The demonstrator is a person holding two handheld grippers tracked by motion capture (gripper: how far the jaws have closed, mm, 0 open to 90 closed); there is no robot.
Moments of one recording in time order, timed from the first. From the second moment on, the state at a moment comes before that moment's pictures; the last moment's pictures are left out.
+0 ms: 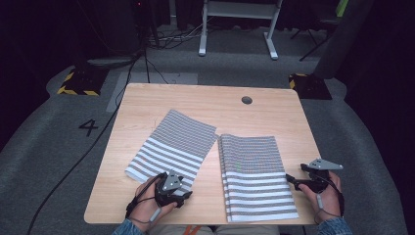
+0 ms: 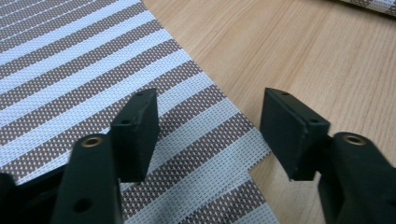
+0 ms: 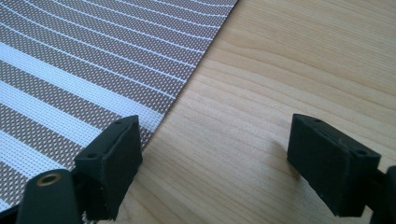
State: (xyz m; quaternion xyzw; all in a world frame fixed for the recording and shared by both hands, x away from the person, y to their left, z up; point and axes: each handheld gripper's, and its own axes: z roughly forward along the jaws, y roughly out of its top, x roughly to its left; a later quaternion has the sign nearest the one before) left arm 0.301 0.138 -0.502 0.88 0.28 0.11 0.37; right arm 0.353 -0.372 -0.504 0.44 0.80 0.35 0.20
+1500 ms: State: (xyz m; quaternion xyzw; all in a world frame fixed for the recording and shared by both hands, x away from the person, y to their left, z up) left arm 0.267 0.251 -0.446 0.83 0.25 0.08 0.49; right arm 0.353 -0.371 -0.503 0.44 0.80 0.35 0.20
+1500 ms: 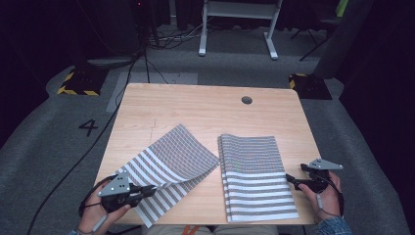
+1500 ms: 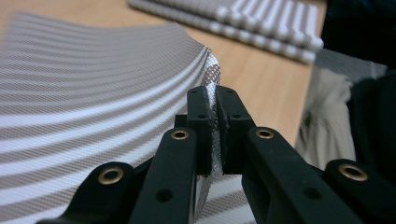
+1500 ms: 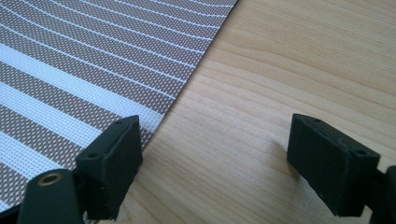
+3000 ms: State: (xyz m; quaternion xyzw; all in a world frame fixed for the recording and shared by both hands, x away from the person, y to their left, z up) left arm 0.340 0.284 -0.426 0.74 0.44 0.28 0.43; right arm 0.353 -0.371 -0.503 0.44 0.80 0.35 0.20
